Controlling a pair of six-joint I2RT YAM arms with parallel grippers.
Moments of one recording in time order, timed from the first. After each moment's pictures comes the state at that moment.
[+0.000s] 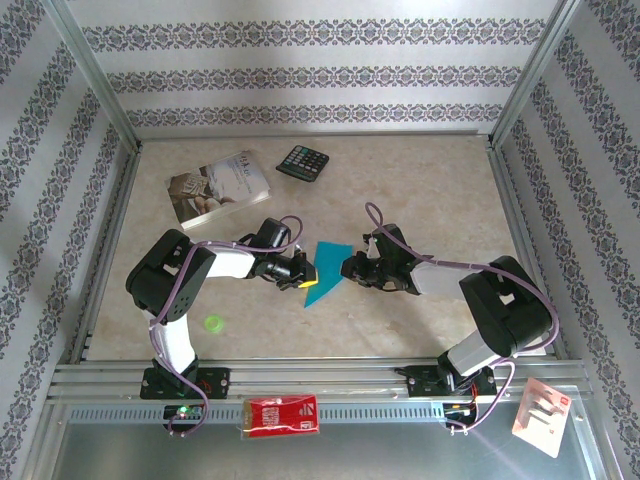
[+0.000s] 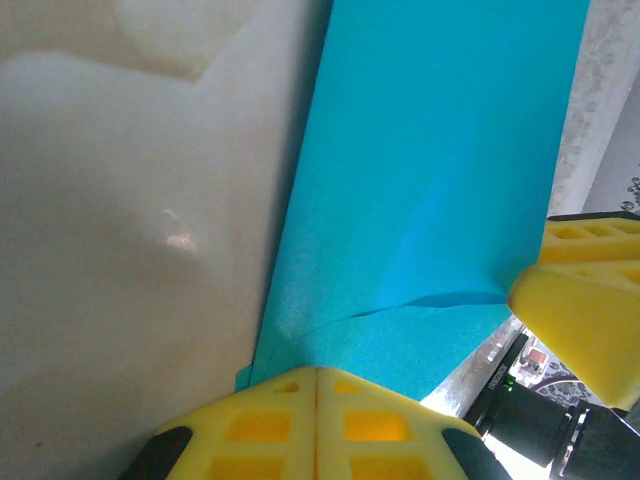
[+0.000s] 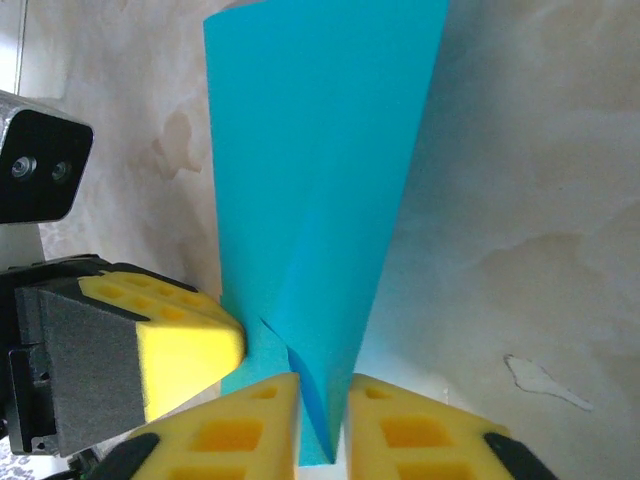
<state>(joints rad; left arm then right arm) -0.52 1.85 0.83 0.04 0.70 -0.84 0.49 1.54 0.58 0.10 -0.48 0.87</state>
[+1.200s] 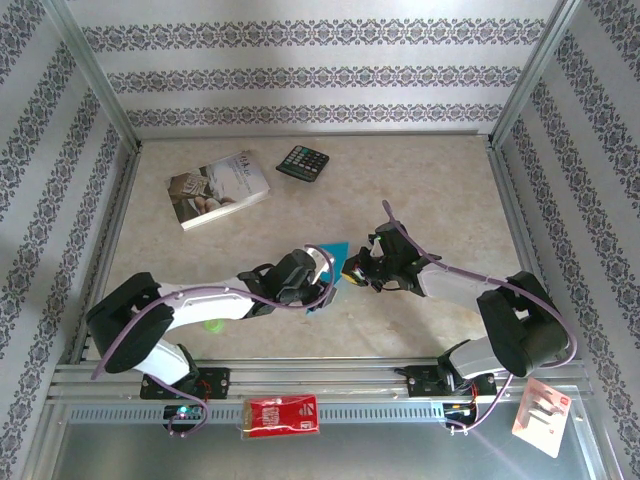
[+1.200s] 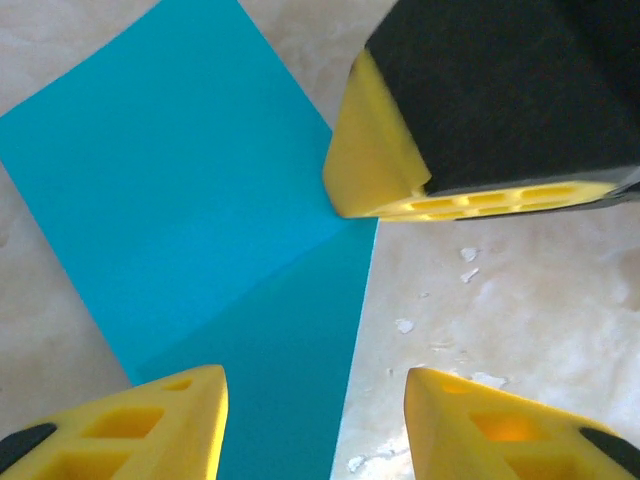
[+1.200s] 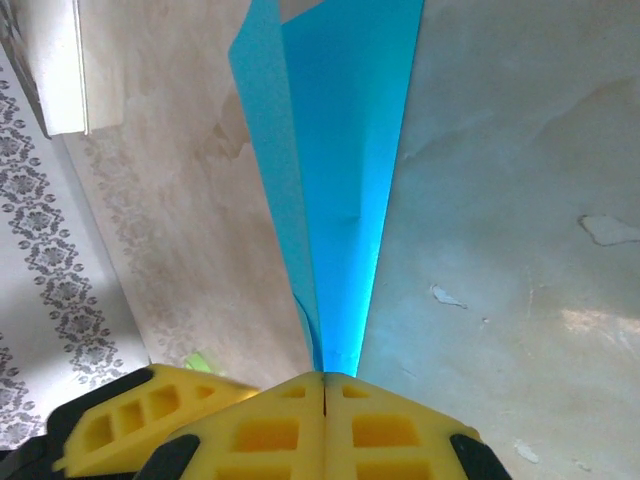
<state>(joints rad) -0.91 1.52 0.72 0.03 0.00 -0.29 0.50 1.43 0.60 -0.01 -0.54 1.13</state>
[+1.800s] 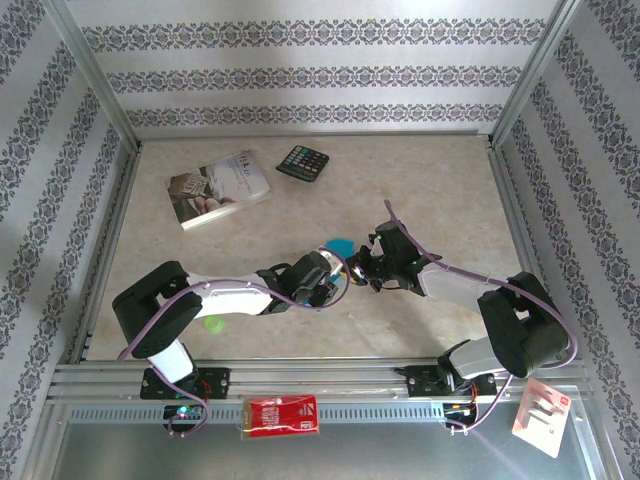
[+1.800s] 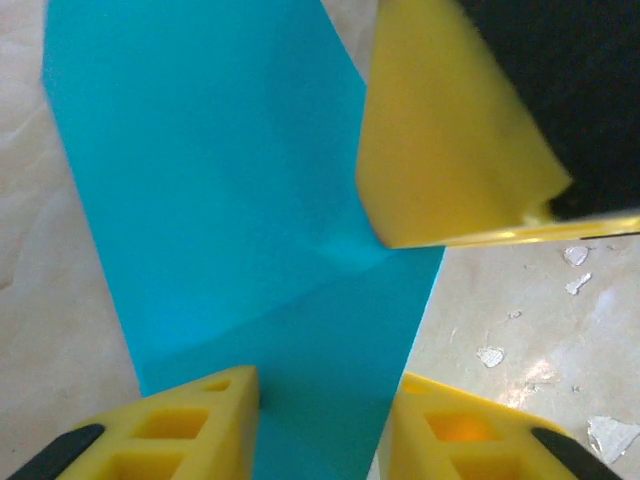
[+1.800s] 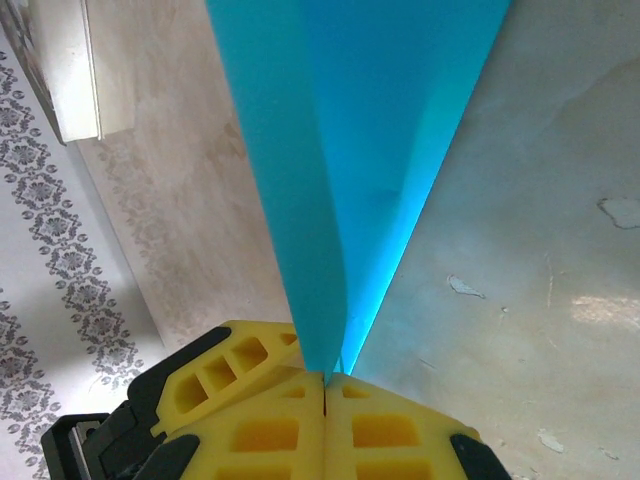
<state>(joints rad) -0.94 1.66 0.80 0.00 -0.11 -0.21 0.50 1.43 0.60 -0.01 -0.56 1.17</state>
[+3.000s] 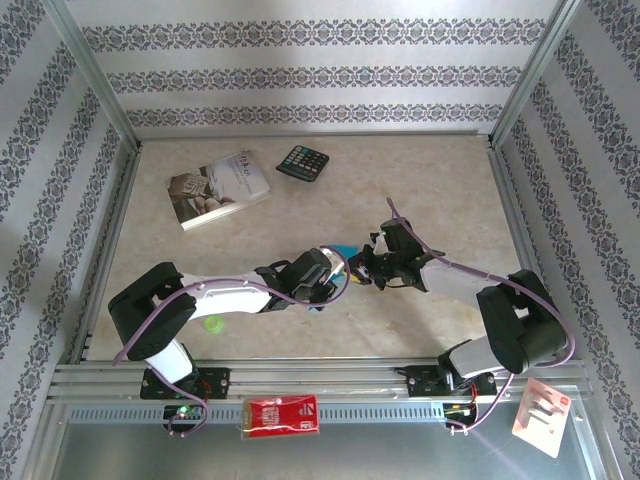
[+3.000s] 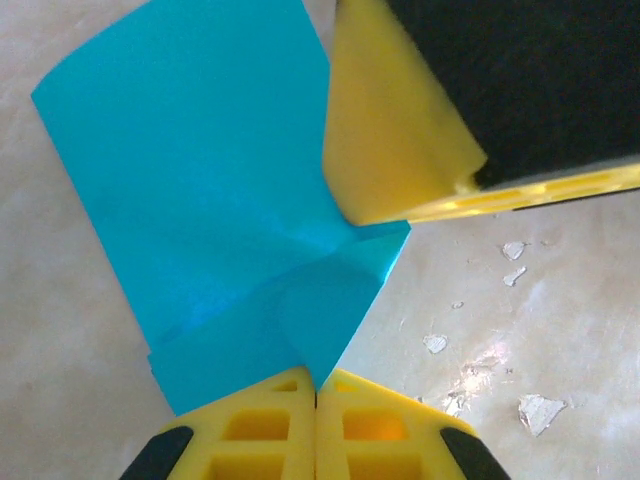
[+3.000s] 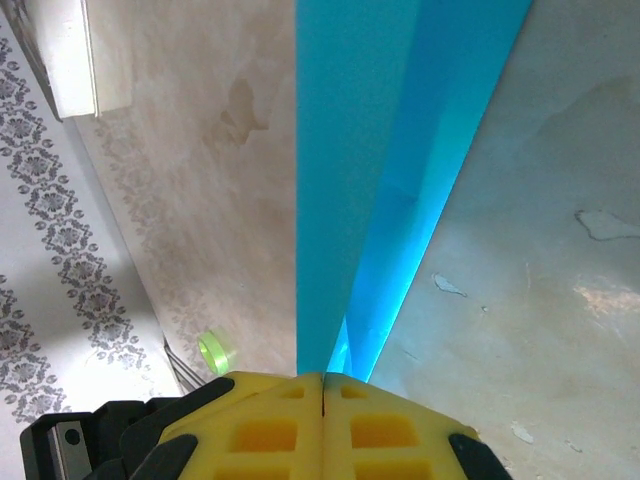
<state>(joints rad) -0.93 1.63 0.83 -0.06 -0.04 -0.24 0.43 1.44 0.62 -0.05 -0.64 1.07</state>
